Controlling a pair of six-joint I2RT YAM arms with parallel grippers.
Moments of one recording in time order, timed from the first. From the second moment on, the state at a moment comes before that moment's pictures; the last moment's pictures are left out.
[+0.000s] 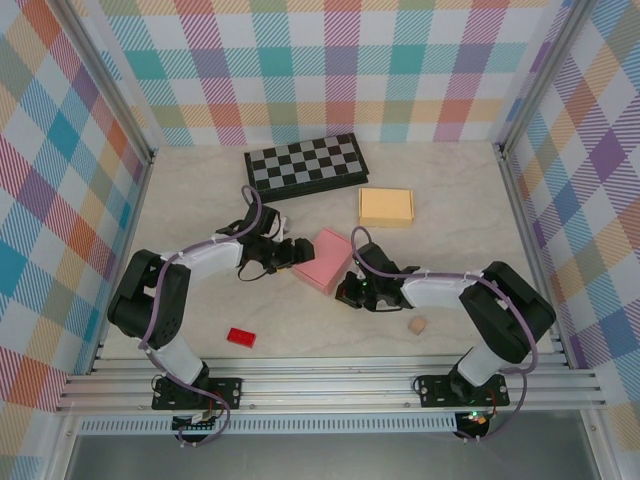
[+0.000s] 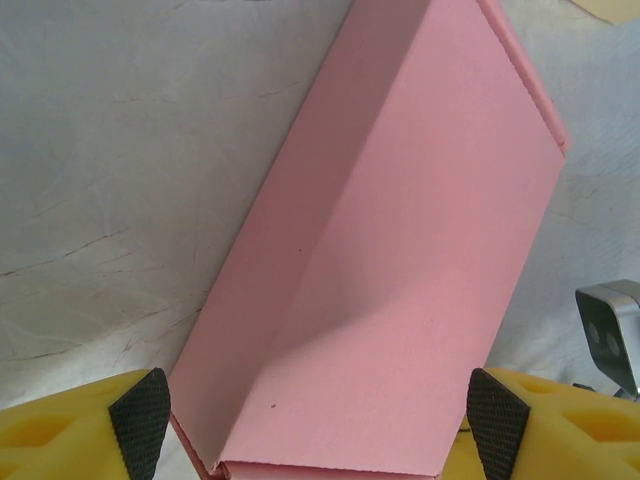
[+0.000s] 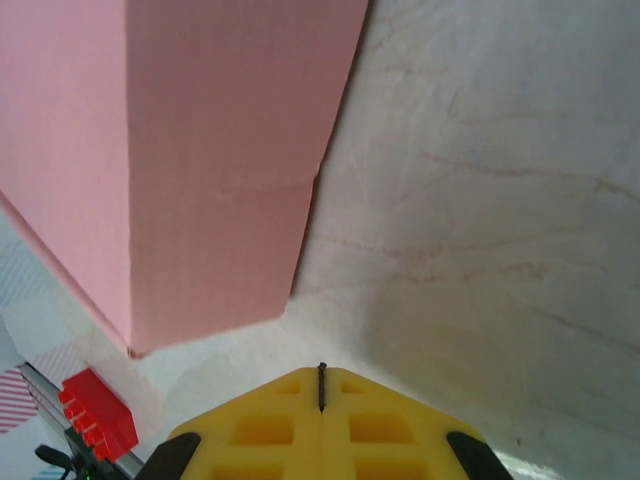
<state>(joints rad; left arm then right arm) -0.43 1.67 0.96 -0.30 0.46 -0.60 0.75 1.59 0.67 -0.01 -0.32 1.09</state>
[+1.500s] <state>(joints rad) -0.59 1.64 0.89 -0.13 0.16 -0.85 0.78 1.68 0.79 -0.05 -0.36 1.17</state>
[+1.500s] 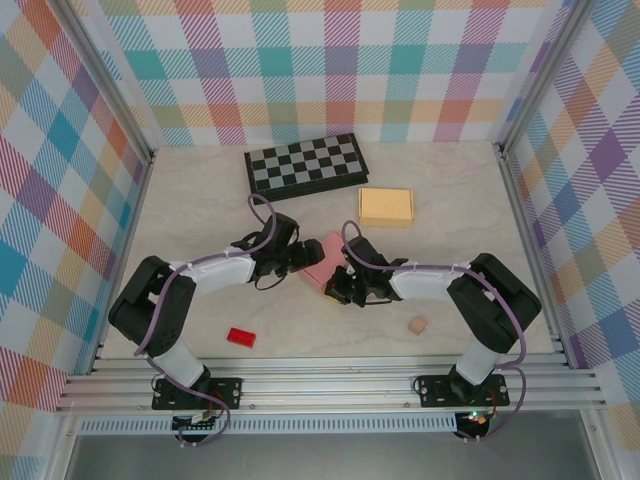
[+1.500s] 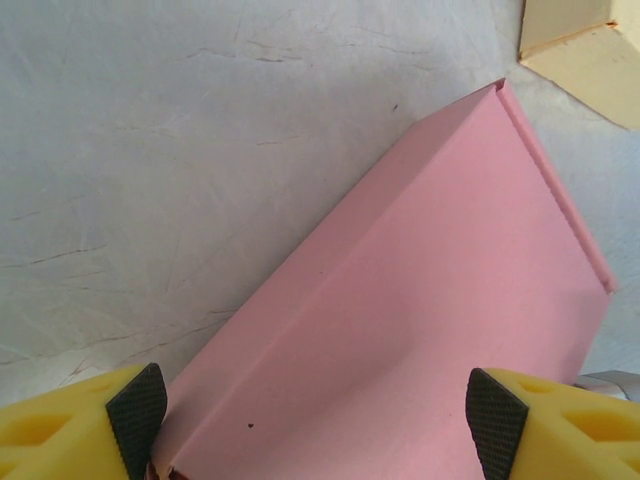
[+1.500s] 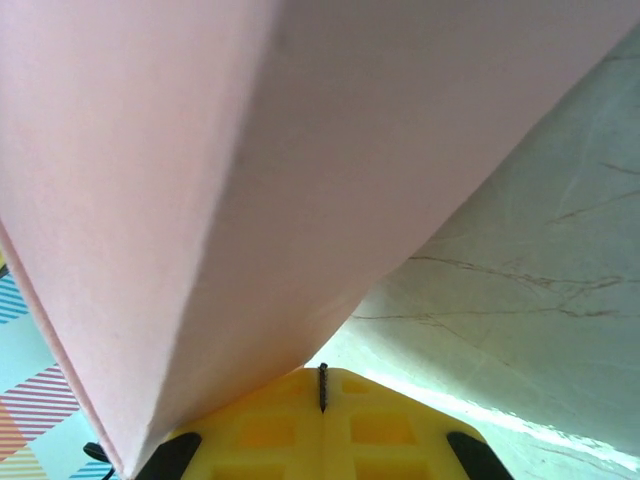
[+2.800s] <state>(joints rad) -0.61 1.31 0.72 -0.29 0.12 -1.05 0.49 1.71 1.37 -0.65 -0.17 0.23</state>
